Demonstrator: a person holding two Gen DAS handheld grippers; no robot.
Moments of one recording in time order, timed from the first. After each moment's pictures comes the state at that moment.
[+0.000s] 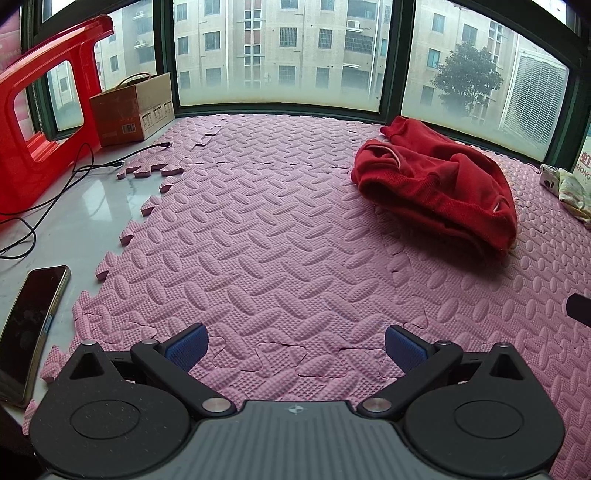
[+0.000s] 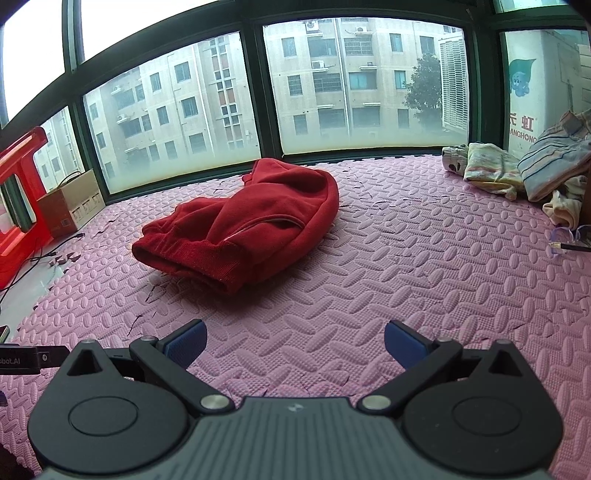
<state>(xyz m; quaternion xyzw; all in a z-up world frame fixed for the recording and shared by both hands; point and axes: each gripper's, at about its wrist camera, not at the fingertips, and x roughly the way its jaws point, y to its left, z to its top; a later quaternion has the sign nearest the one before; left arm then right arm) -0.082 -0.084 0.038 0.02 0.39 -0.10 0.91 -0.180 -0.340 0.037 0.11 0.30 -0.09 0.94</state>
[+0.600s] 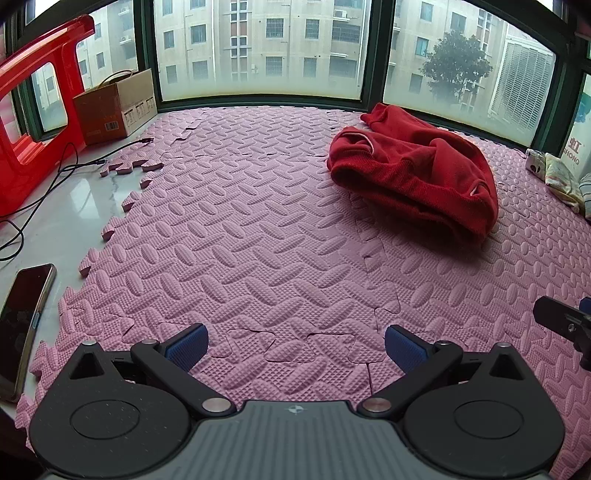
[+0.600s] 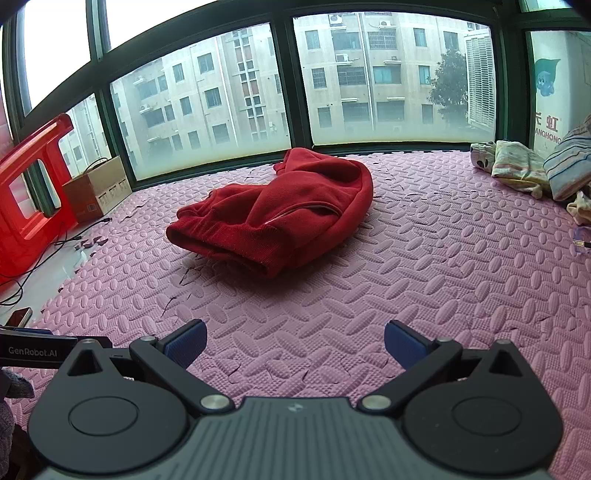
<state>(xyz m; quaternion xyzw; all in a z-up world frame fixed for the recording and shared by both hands) -0.088 -0.100 0.038 0.03 0.41 -0.11 0.91 -0.182 -0.320 0.034 0.10 0.31 -0.05 0.95</state>
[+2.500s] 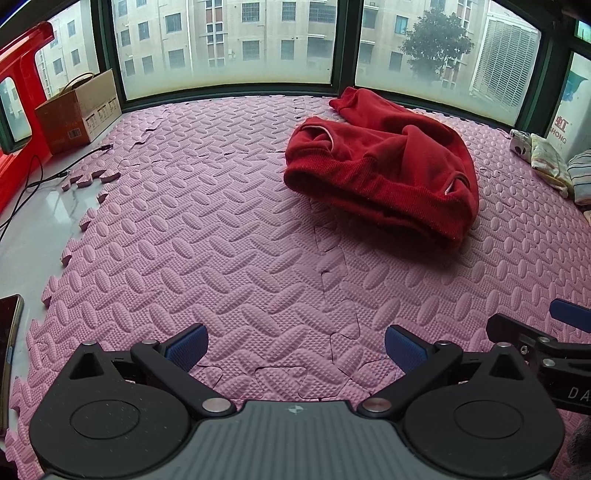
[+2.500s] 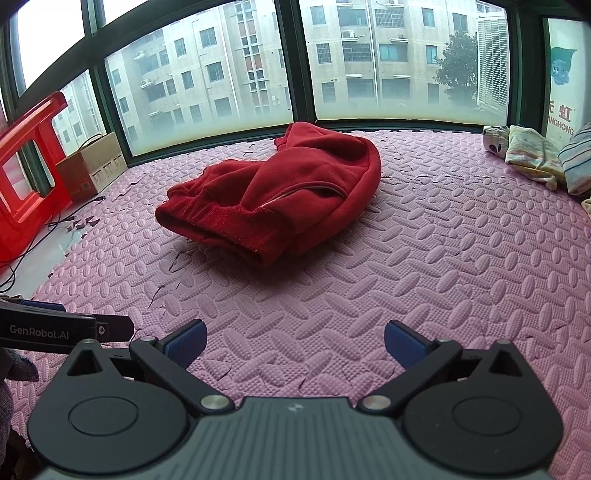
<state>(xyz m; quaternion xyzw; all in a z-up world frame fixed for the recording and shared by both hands) -0.059 -0.139 0.044 0.05 0.43 -0.14 0.89 -0.152 -0.328 0.028 0.09 0.35 -0.04 0.93</state>
